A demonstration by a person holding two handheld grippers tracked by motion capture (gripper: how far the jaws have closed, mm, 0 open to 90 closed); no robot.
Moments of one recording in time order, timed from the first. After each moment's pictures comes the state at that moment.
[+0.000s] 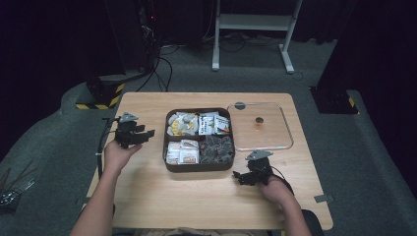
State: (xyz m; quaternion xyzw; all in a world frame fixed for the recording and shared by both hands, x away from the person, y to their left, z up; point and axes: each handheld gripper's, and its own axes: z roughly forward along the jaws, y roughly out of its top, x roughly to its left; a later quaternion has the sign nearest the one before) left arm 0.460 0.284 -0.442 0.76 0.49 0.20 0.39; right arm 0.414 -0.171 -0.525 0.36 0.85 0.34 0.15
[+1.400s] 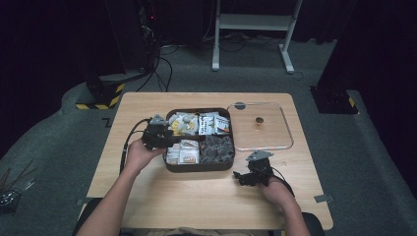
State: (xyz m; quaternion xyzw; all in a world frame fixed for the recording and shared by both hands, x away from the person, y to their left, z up) left arm 0.468 0.207 -0.448 0.82 0.40 0.14 0.38; right arm 0.412 -0.172 -0.525 0.36 0.85 0.34 0.15
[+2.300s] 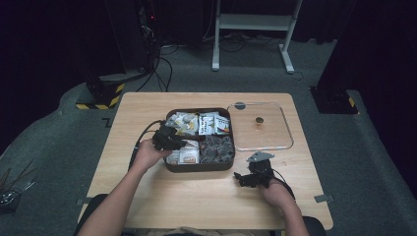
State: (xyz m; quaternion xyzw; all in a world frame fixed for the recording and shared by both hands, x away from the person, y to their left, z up) left arm 0.483 0.182 -0.469 0.86 0.37 0.13 0.32; right arm 0.406 -0.173 -0.525 0.37 0.85 0.34 0.15
